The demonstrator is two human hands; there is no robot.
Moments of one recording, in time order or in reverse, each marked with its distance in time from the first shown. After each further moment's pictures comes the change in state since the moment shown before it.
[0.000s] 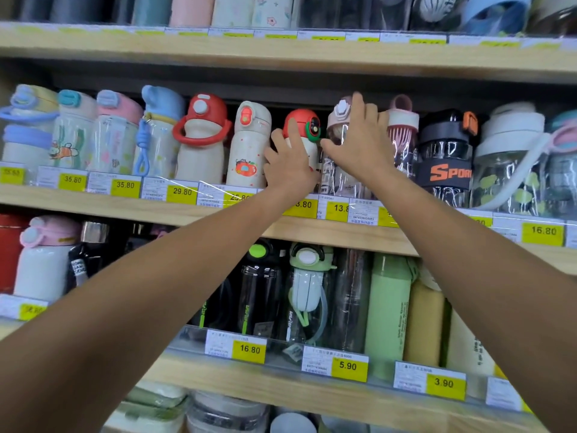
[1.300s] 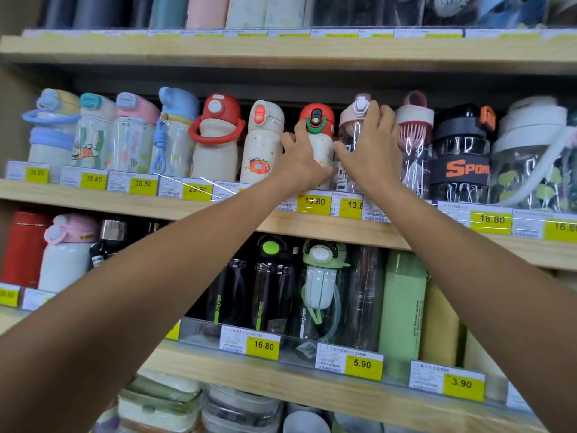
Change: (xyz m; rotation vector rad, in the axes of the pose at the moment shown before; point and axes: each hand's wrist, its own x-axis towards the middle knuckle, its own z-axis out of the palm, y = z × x) left_hand -0.002 -0.009 -0.020 -0.198 -0.146 0.052; right_hand -0.022 -0.009 0.012 0.023 0.117 0.082
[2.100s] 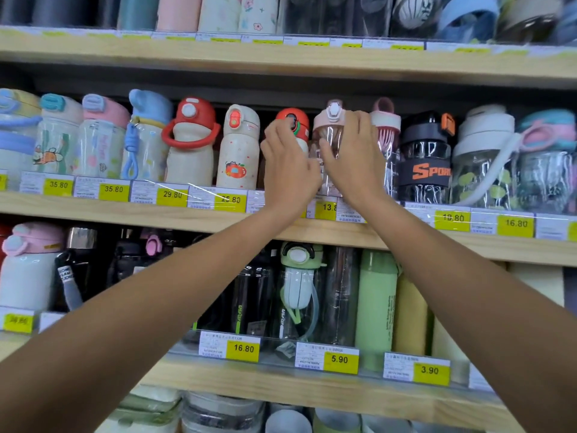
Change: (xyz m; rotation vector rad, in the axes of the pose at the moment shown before) left_hand -0.030 0.022 0.017 -0.069 0.421 0.157; right_hand -0.012 0.006 -0.017 0.026 0.107 -0.114
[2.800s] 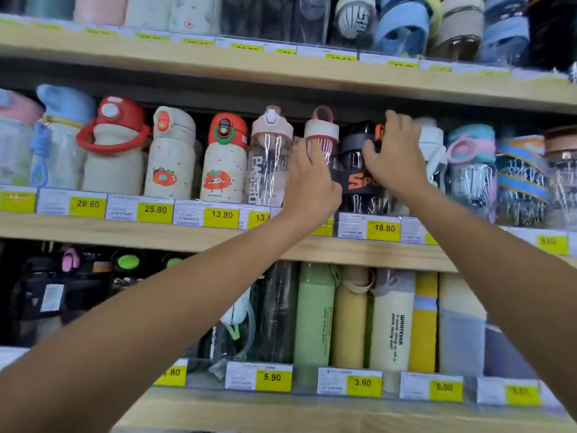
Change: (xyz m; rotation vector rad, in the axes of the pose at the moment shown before) left_hand -0.012 0.077 0.091 -0.022 -0.291 0.110; right_hand 0.033 0.141 -0.067 -0.128 -0.114 0.100
